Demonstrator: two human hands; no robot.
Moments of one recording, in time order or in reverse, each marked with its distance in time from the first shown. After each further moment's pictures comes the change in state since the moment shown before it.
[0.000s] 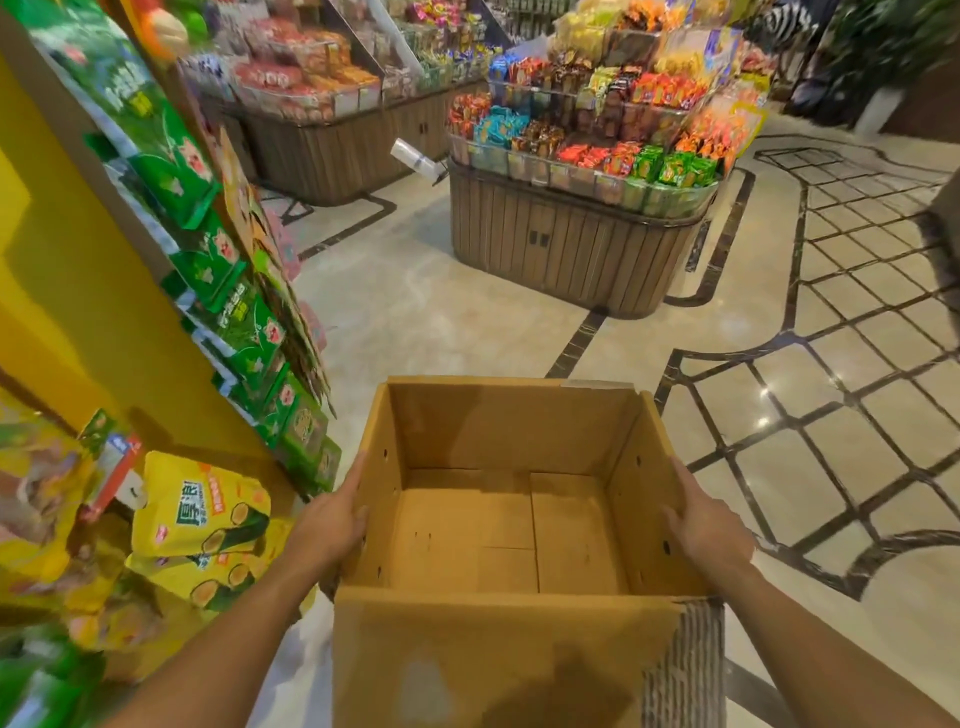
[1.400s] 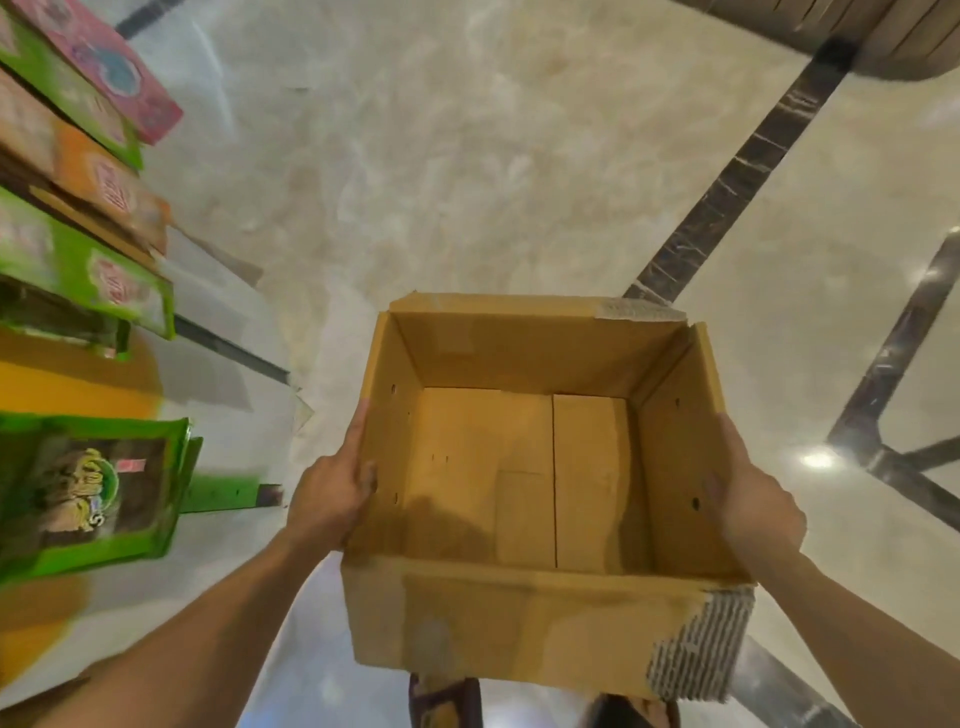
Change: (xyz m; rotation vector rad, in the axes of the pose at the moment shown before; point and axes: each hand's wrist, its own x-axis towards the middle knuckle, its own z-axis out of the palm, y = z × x) left_hand 0.473 -0.135 0.407 -0.077 -0.178 -0.312; right_hand 0.431 -0.058 0.548 -0.061 -0.298 0.067
